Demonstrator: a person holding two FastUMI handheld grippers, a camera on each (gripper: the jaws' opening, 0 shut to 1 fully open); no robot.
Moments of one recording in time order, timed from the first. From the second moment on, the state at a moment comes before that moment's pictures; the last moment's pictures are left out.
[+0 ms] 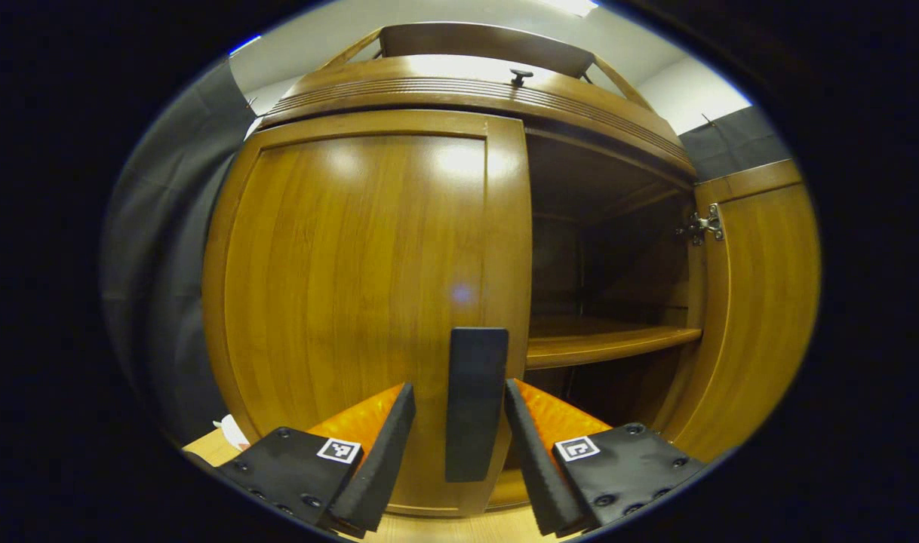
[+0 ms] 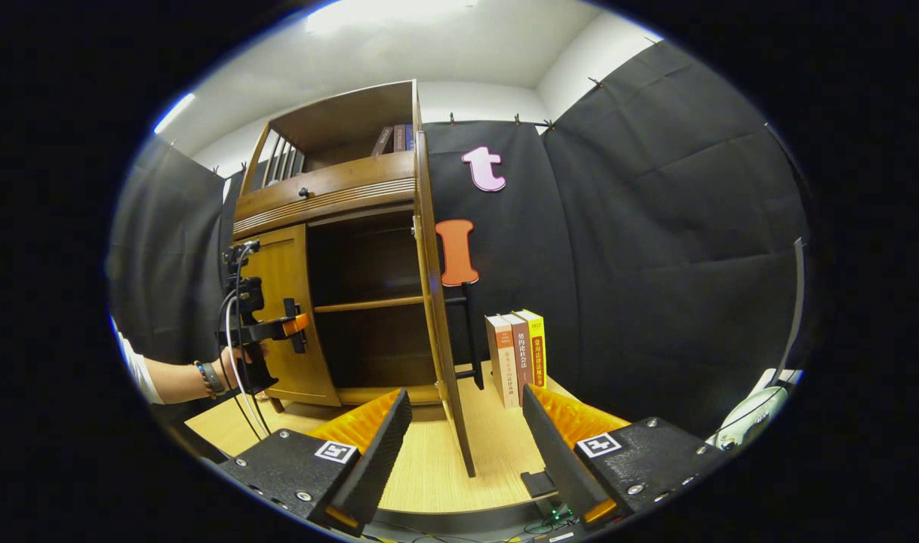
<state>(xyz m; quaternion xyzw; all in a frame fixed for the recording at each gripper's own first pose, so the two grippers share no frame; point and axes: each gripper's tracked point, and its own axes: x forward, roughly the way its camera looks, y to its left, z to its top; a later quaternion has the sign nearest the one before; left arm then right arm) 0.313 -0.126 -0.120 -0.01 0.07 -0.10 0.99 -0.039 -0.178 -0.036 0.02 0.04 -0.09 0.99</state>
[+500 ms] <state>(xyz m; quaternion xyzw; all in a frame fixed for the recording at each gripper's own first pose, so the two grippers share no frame) 0.311 -0.138 -0.118 0.02 0.05 -0.10 0.99 -0.045 -0.177 -0.061 0.03 0.07 -0.11 0.99</state>
